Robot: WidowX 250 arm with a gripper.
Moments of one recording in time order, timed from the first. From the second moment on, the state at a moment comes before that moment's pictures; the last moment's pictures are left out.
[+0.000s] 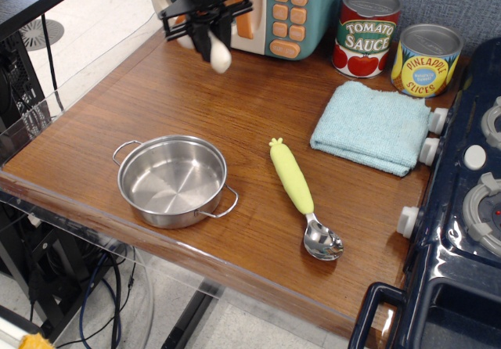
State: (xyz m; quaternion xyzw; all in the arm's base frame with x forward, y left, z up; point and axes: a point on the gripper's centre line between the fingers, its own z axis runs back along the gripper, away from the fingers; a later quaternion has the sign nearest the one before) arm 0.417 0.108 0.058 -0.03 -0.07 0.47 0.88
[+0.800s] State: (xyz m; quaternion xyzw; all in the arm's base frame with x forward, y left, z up) arm 0.427 0.115 0.028 0.00 -0.02 0.47 0.88
